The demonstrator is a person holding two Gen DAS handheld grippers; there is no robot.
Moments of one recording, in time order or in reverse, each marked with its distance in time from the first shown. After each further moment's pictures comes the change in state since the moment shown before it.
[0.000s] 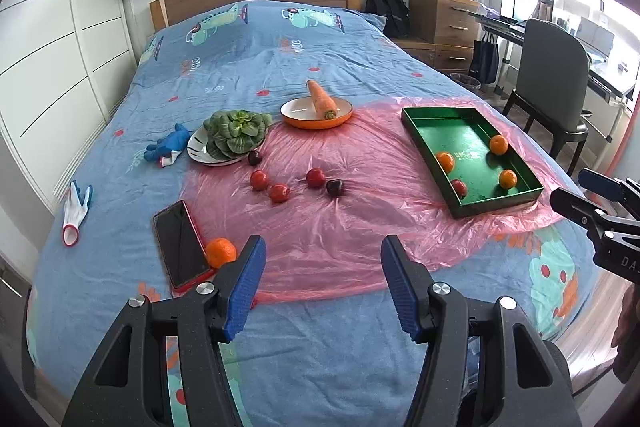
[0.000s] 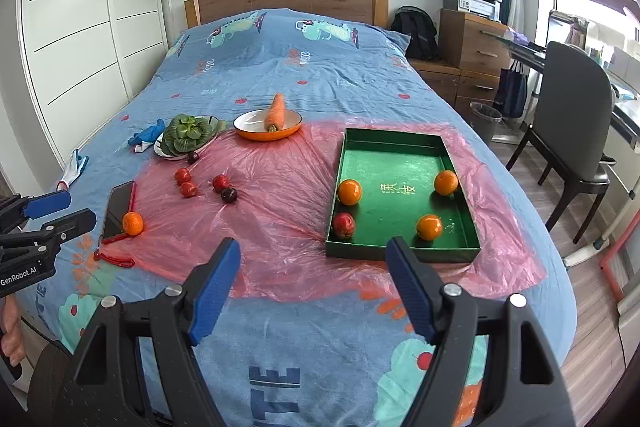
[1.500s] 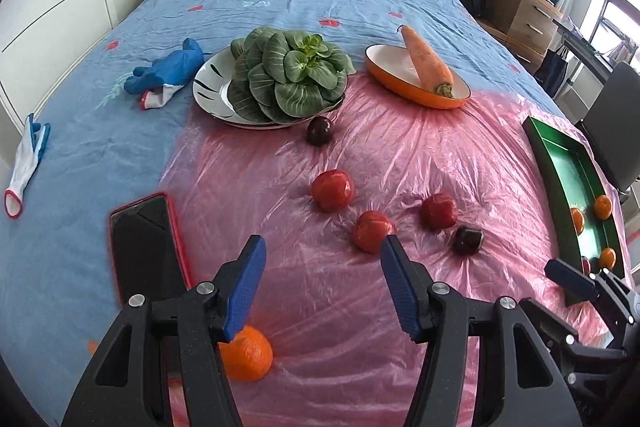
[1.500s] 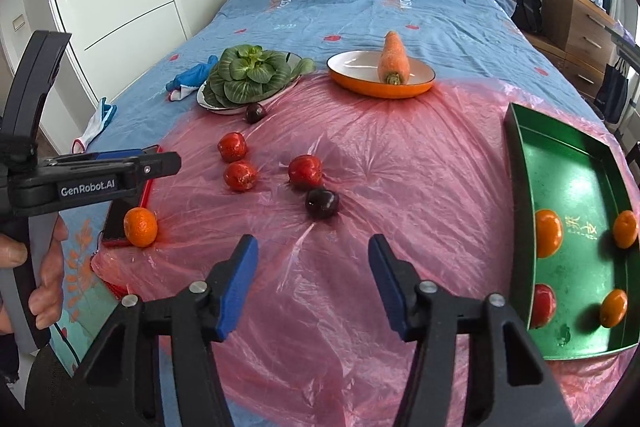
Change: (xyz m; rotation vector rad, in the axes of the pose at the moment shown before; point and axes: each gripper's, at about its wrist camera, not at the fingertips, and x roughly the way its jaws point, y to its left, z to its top) left arm 0.227 0.120 0.045 -0.237 0.221 0.012; right arm 0.231 0.099 0.028 -0.123 0.190 0.270
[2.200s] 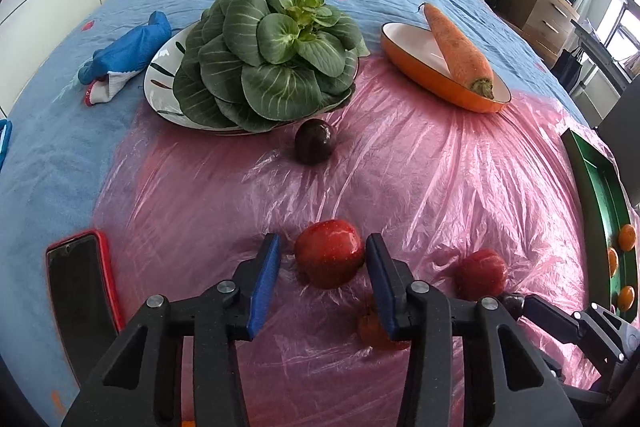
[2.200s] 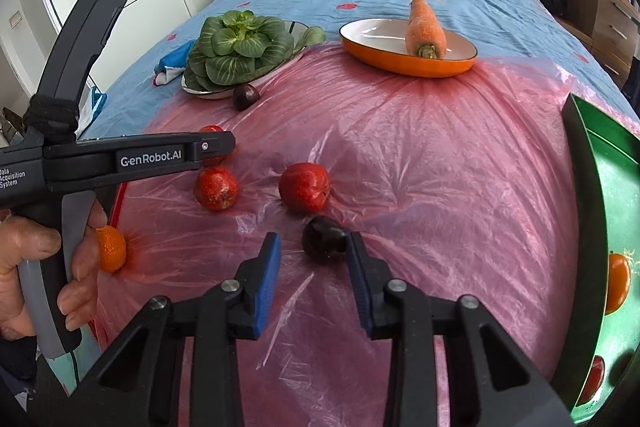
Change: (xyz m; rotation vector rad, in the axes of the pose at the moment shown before) left arm 0.084 0.001 0.031 -0.042 0.065 -0.006; right arm 0.078 -0.009 0.024 -0.004 0.085 0.057
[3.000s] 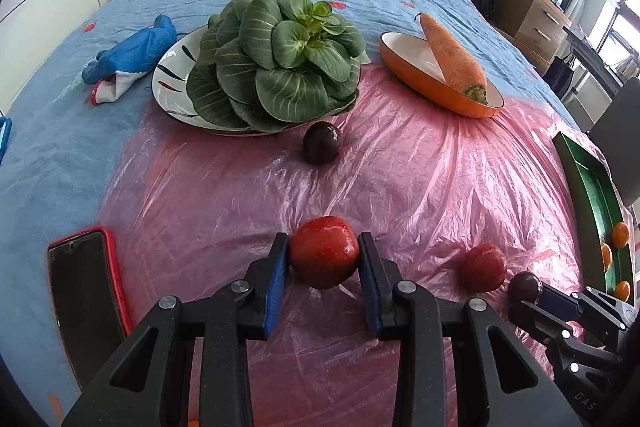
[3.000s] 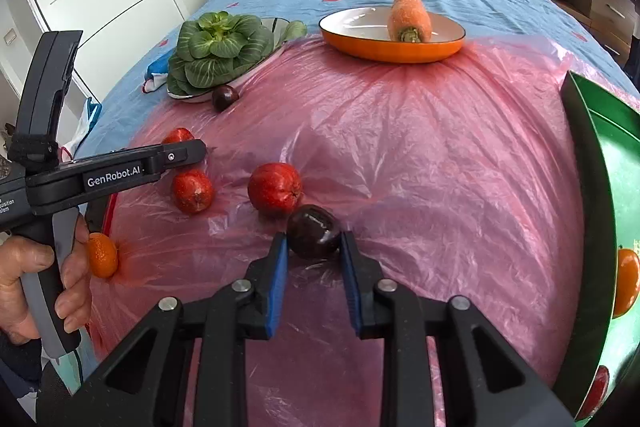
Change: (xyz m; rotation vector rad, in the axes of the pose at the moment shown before) left arm -0.014 0.012 -0.010 0.001 -0.045 -0.025; right arm 0.005 -0.022 0.000 0.053 0.006 0.038
